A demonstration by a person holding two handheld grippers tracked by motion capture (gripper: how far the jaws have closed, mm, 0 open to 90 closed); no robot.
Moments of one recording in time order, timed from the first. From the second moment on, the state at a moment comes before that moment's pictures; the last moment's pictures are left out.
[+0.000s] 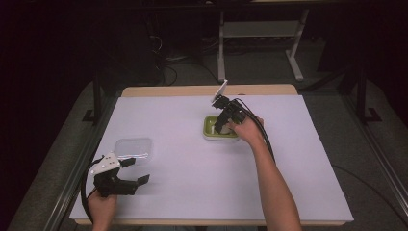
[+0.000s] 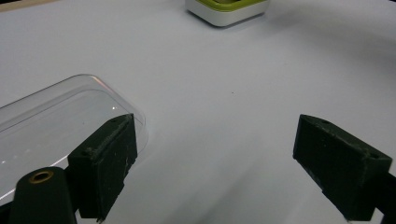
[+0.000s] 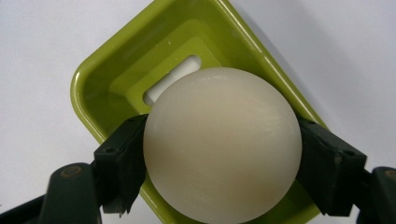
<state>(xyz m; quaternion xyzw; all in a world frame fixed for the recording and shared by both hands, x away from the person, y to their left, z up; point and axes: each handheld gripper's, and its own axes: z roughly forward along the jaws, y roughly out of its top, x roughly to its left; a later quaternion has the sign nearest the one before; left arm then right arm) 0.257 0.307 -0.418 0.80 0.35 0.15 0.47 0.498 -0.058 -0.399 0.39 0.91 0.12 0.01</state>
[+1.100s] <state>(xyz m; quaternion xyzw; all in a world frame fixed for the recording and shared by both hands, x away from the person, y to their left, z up) 0.256 0.307 -0.418 0.80 0.35 0.15 0.47 0.498 -0.055 -0.402 0.39 0.91 0.12 0.01</state>
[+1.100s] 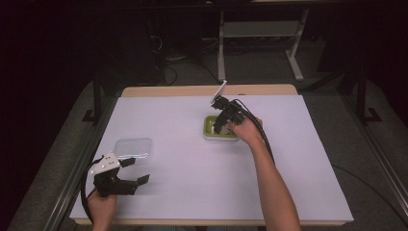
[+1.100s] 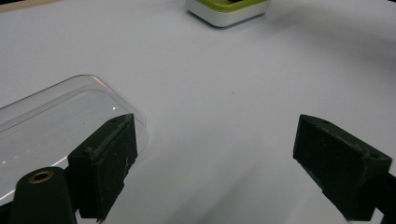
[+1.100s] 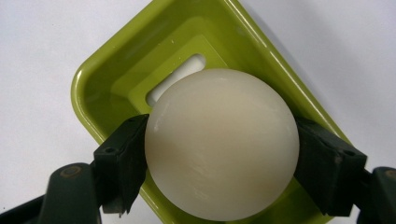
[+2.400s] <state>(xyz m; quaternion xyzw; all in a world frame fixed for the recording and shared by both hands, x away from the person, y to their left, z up) 0.256 0.305 -0.418 0.80 0.35 0.15 0.47 0.483 -0.083 -0.371 0.40 0.90 0.19 0.02</state>
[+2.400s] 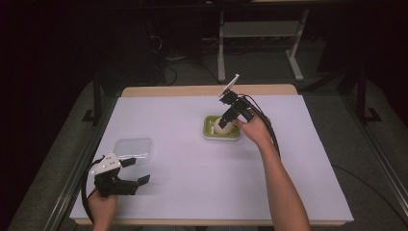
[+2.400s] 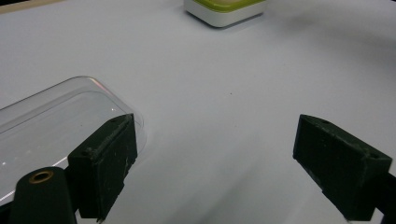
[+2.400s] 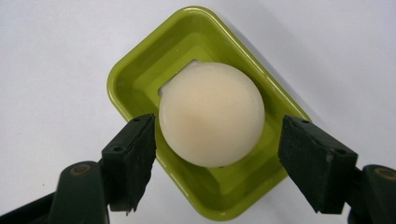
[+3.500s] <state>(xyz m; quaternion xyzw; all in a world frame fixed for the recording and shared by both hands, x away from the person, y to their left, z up) 0.256 0.305 -0.417 0.81 0.34 0.15 0.46 0.439 -0.124 -0.365 0.40 0.89 0.23 0.01</state>
